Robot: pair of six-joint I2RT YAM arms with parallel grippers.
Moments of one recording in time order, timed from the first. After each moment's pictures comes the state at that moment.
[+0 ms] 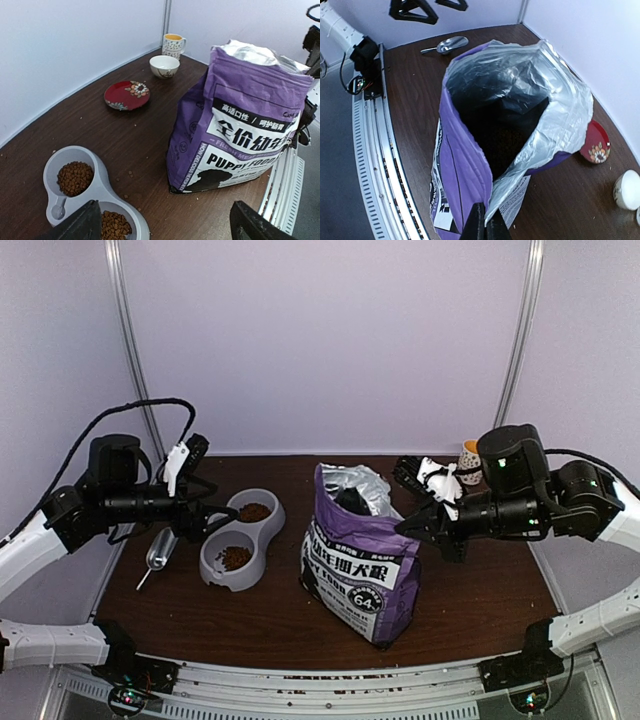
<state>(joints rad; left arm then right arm) -0.60 0.91 0.91 -0.43 0.34 0.04 1.11 1.06 1.22 -0.74 0.07 -0.08</state>
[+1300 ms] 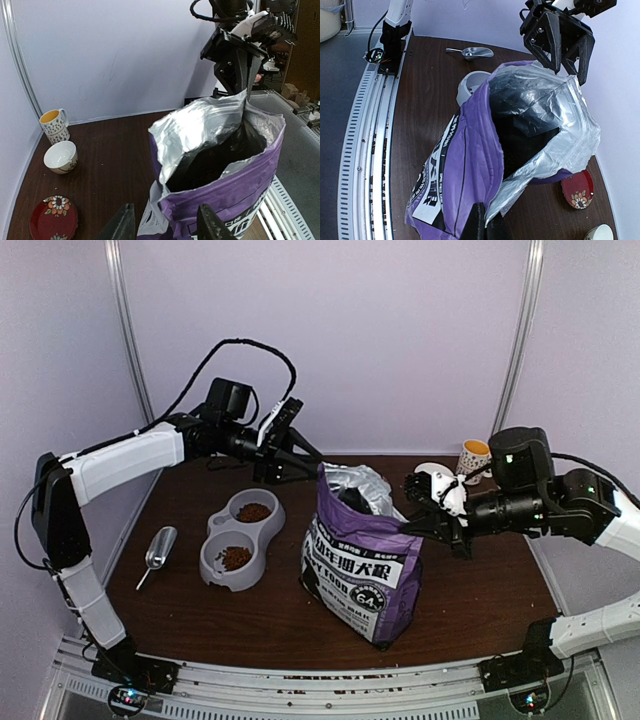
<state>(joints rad) -0.61 1.75 1.57 -0.34 1.12 0.53 0.97 0.99 1.11 -0.62 -0.20 -0.49</state>
